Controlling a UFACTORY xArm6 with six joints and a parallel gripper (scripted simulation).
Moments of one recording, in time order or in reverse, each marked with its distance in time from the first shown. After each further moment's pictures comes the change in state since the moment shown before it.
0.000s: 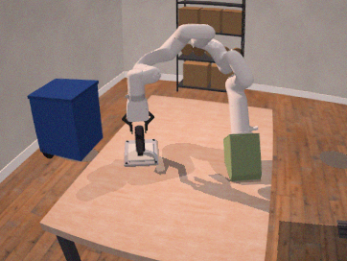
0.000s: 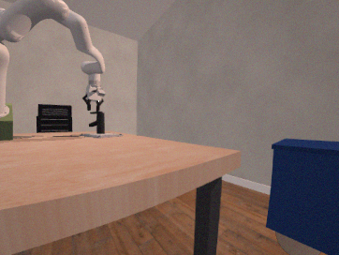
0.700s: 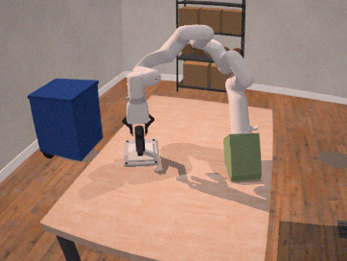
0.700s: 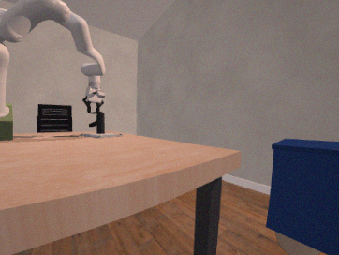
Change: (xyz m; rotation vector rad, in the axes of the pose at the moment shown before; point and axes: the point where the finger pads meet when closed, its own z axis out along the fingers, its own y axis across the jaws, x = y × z) arm 0.000 0.000 0.012 0.000 0.000 0.000
